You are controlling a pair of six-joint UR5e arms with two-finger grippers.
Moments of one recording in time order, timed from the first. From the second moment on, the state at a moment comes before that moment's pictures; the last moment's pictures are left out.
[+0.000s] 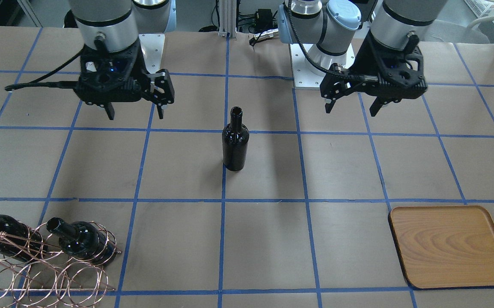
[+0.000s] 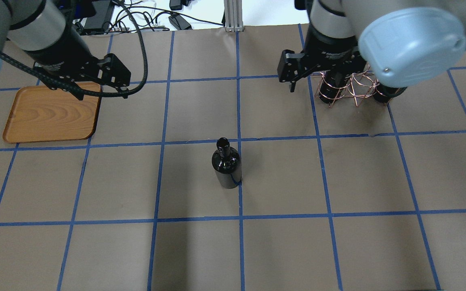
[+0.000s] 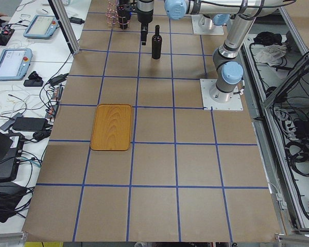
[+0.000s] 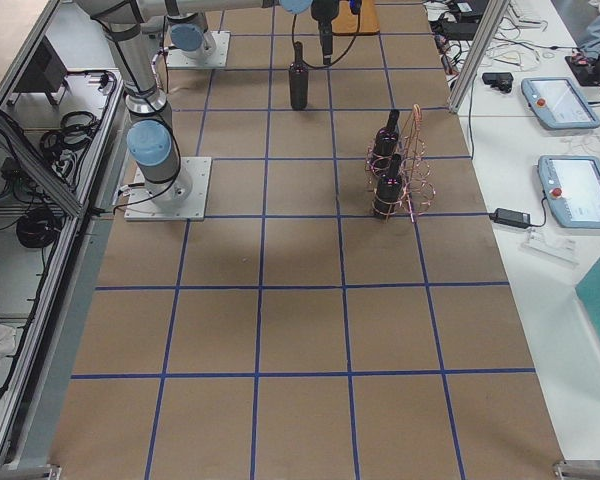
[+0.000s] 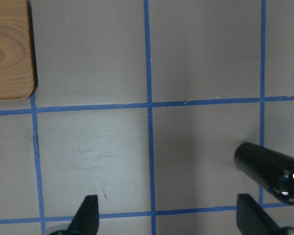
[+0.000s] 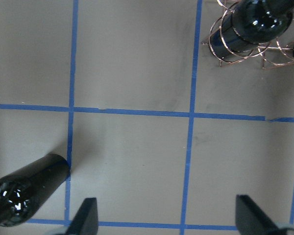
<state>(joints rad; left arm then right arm) -1.58 -1.53 -1.59 -1.52 1.53 0.03 1.68 -1.54 1.53 -1.64 -1.60 0.01</state>
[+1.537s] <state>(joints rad) -1.96 -1.72 -1.64 -1.35 1.53 -0.18 1.57 -1.58 1.50 -1.62 -1.60 -0.10</state>
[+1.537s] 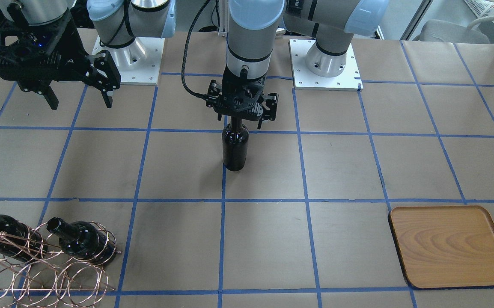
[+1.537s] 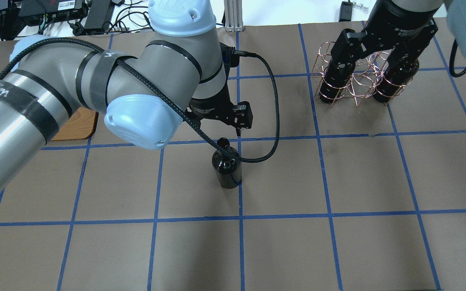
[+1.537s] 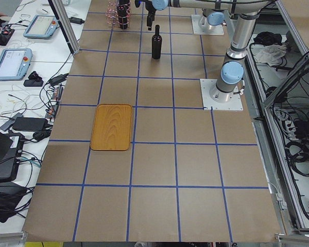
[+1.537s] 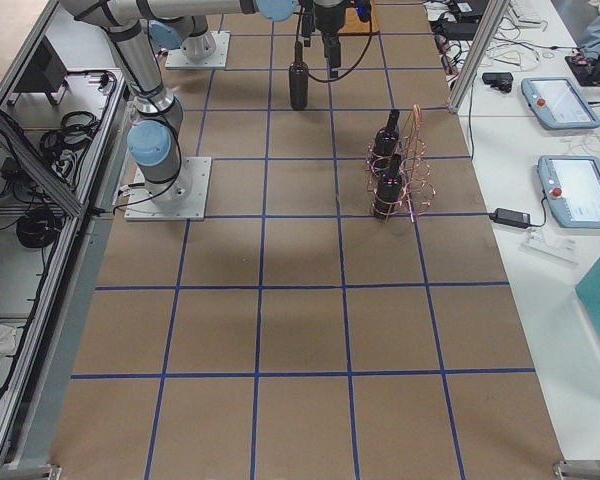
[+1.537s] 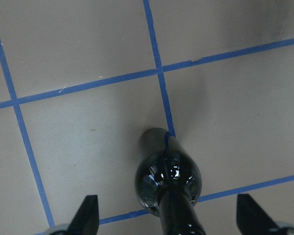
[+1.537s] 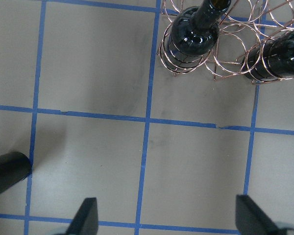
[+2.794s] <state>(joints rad) -1.98 -1.73 -1.70 -1.34 1.53 -0.15 1.57 -1.59 1.49 -1.52 -1.58 -0.01</state>
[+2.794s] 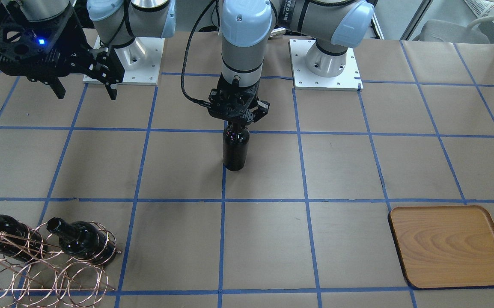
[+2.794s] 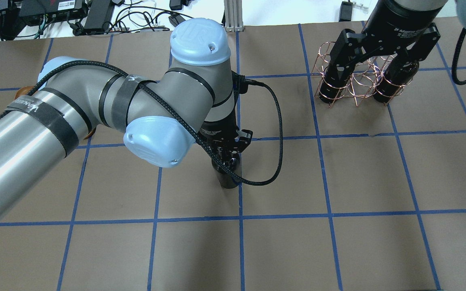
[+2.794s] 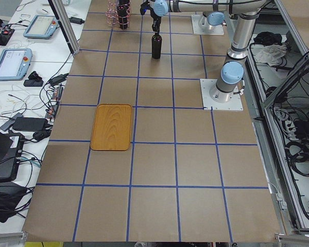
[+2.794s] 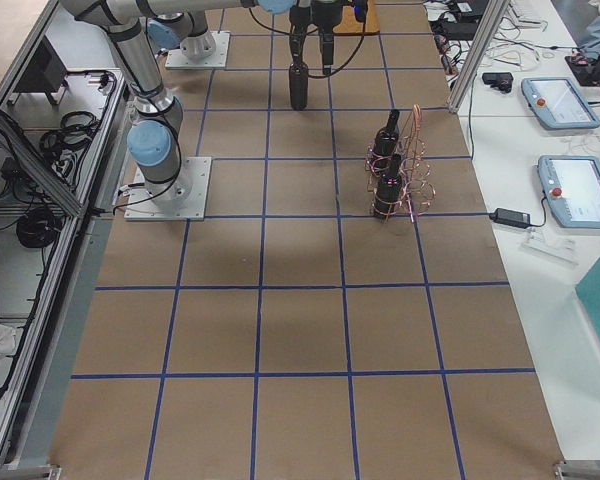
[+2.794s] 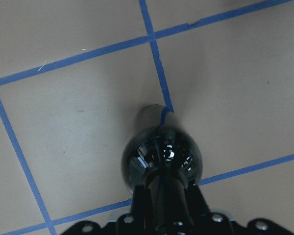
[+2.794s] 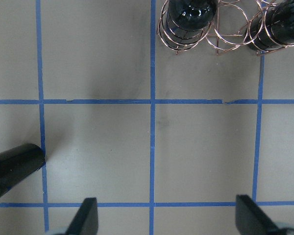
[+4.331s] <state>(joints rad) -1.26 -1.74 -1.42 -1.54 1.54 0.44 1.57 -1.59 1.49 -1.52 -1.61 -0.02</state>
